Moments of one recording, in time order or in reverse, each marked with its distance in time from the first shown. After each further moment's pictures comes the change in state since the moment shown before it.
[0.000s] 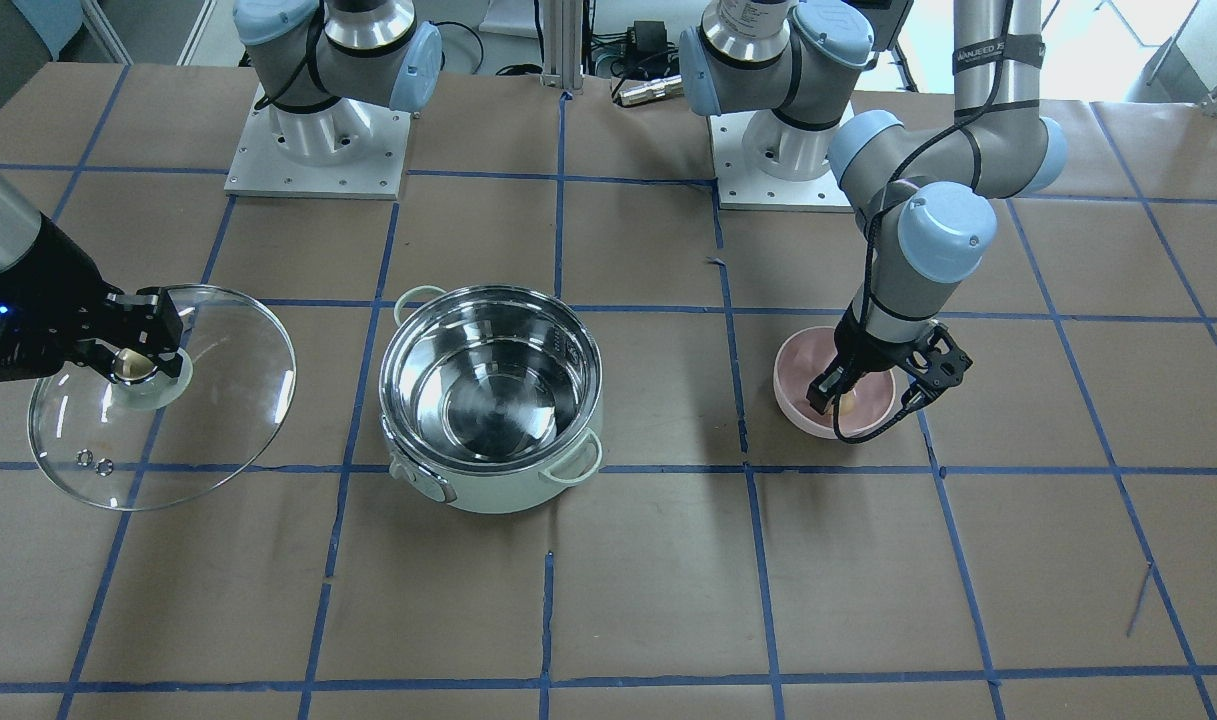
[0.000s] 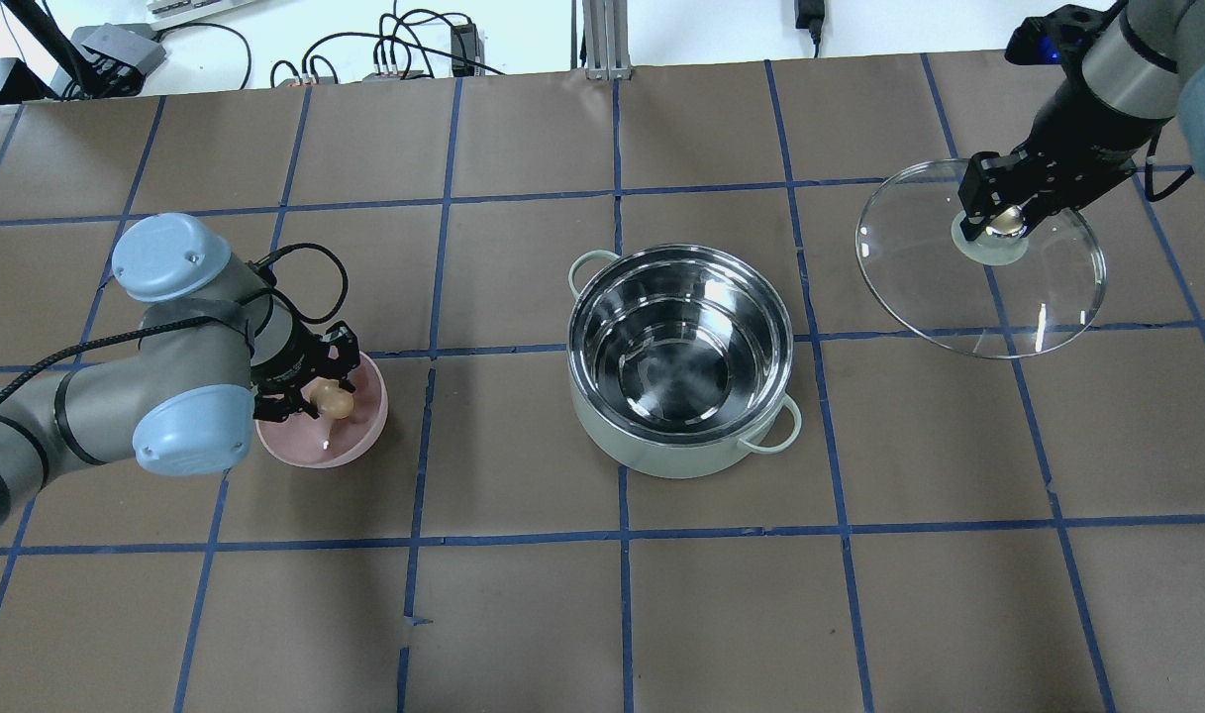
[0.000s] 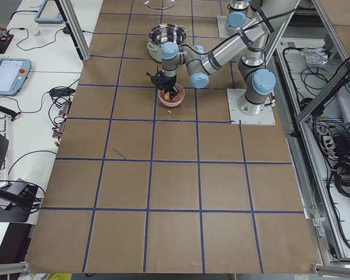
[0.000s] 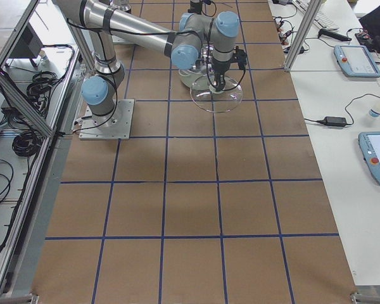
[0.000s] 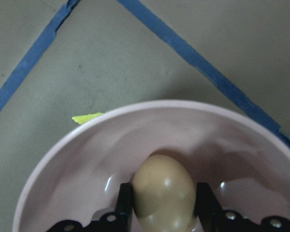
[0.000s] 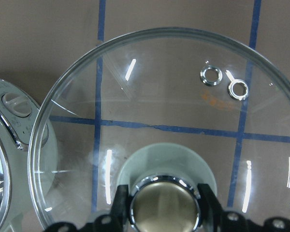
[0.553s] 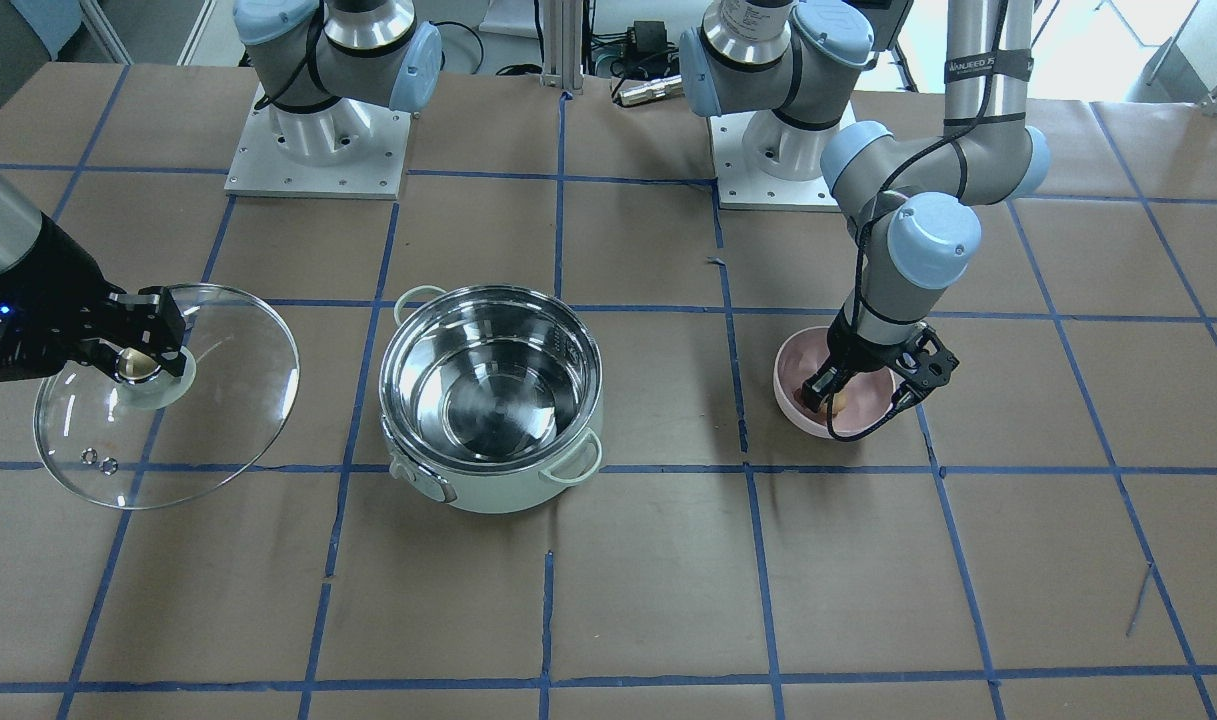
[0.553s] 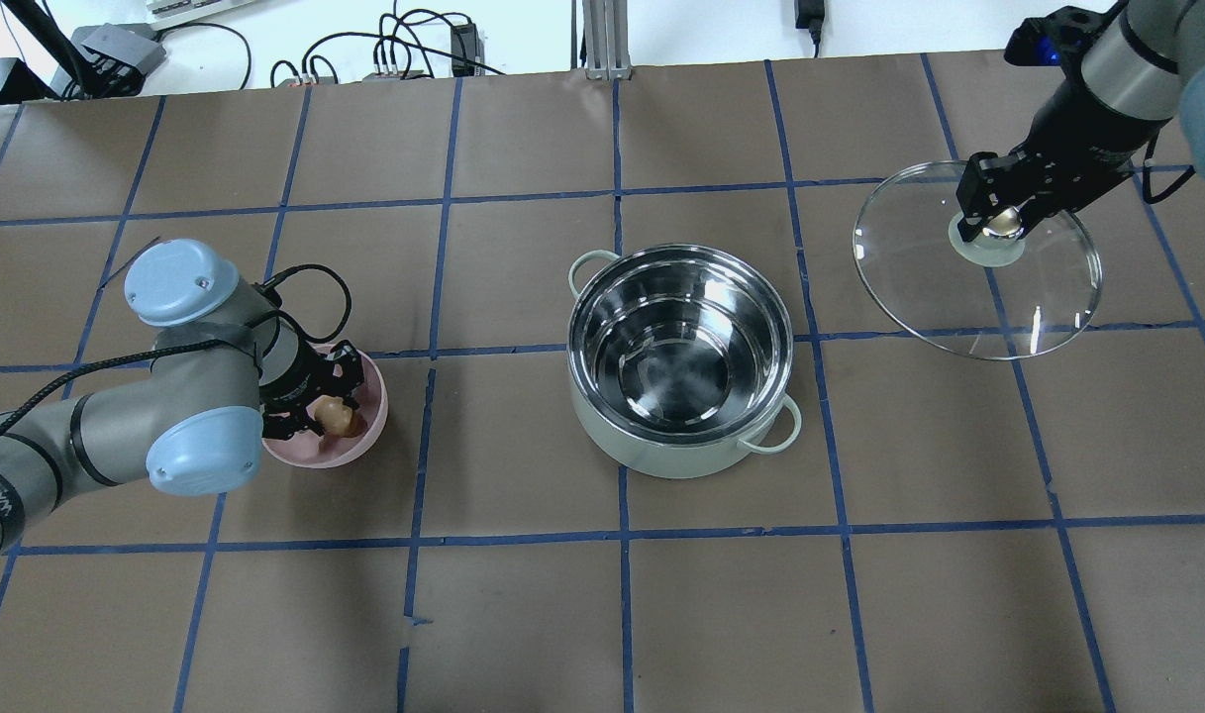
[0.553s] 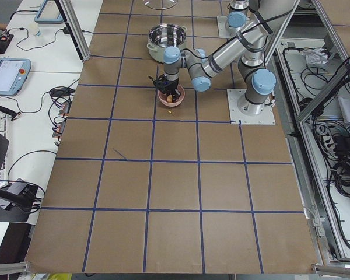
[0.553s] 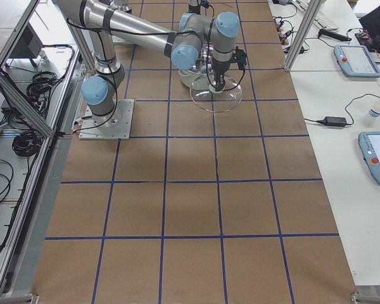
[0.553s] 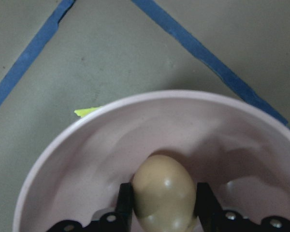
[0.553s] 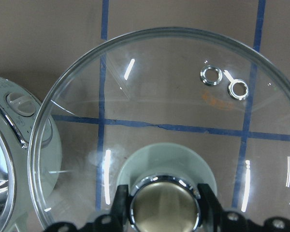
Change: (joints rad) left arm 0.015 -0.040 -0.070 0.105 -0.002 0.001; right arm -0.001 0.000 0.001 0.007 0.012 0.003
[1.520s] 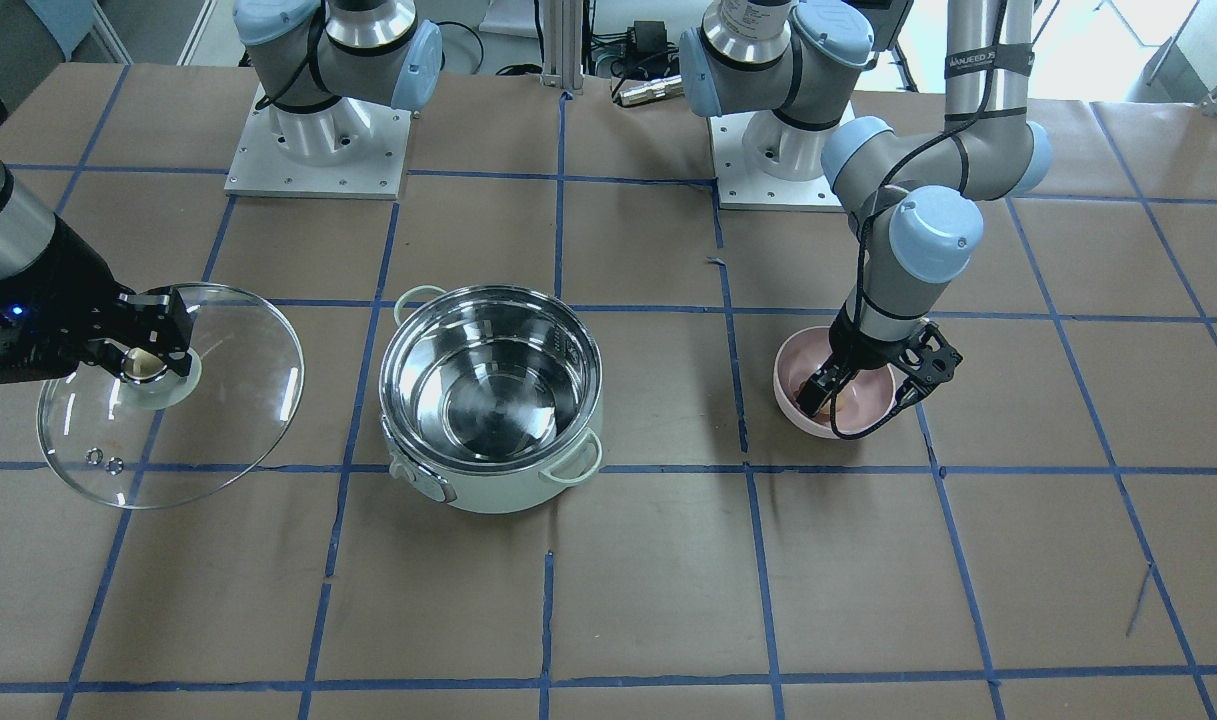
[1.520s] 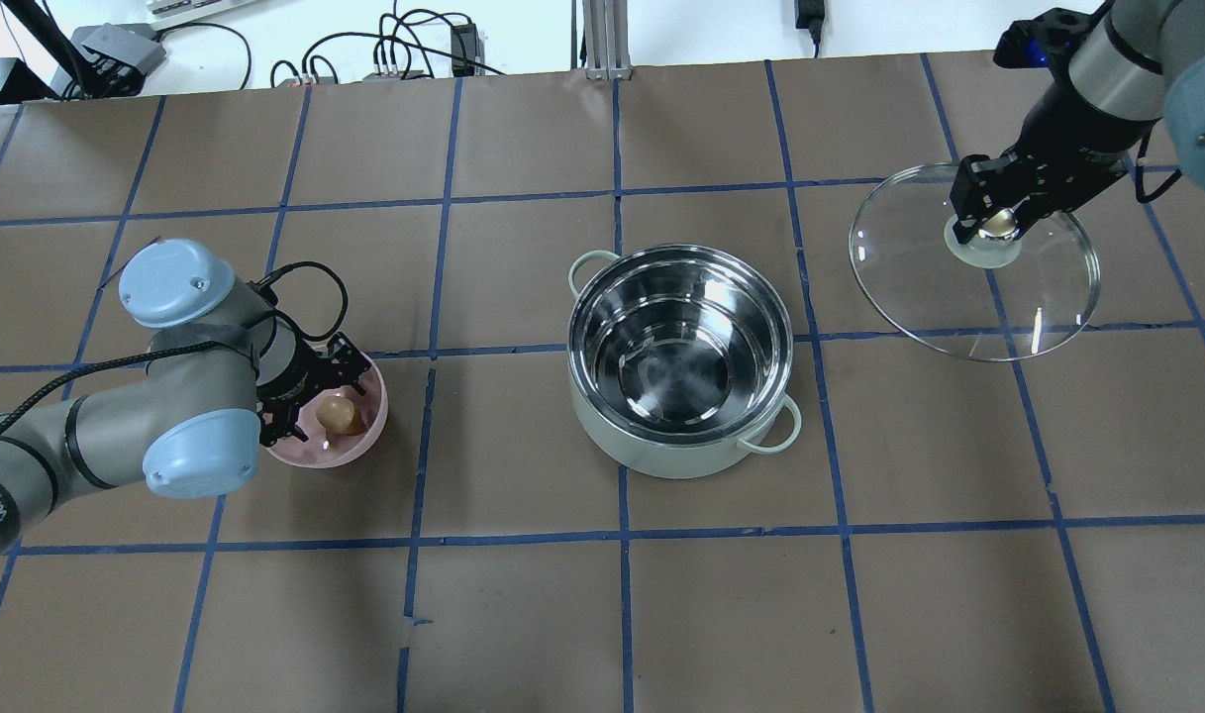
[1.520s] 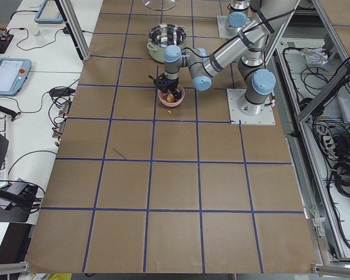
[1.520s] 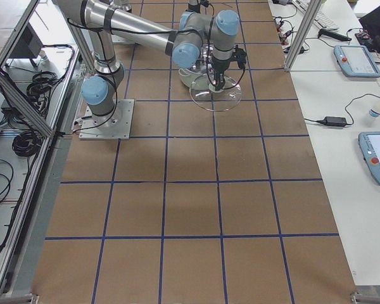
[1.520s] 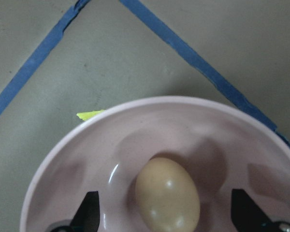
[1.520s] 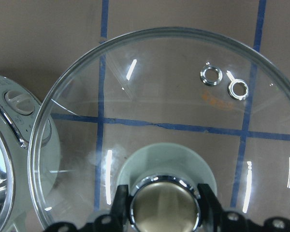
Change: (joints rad) left arm 0.001 0.014 -0.008 0.003 -0.002 -0.015; right arm 0.009 0.002 -0.001 -0.001 -0.011 0.005
